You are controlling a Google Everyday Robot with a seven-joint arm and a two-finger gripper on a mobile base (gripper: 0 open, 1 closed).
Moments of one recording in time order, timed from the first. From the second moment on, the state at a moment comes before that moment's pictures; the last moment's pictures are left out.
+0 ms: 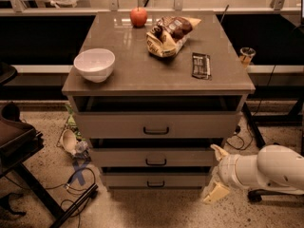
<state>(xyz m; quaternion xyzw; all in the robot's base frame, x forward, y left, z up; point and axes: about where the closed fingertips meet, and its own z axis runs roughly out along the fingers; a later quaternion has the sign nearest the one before) 0.453 -0.192 0.576 -0.57 0.75 0.09 0.31</state>
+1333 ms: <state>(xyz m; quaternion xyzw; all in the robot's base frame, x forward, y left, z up) 0.551 -0.168 0.473 -0.64 0.66 0.09 0.37</state>
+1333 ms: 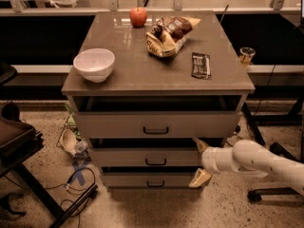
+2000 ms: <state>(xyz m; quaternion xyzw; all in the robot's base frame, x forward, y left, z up) 0.567 -0.170 0.444 -0.65 0.68 0.07 0.33</state>
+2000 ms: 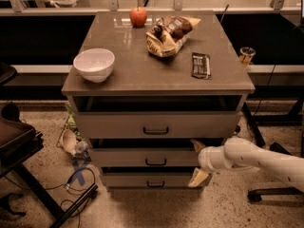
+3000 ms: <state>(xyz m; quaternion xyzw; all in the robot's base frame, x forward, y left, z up) 0.547 -0.135 0.424 -0.68 0.67 0.09 0.28</state>
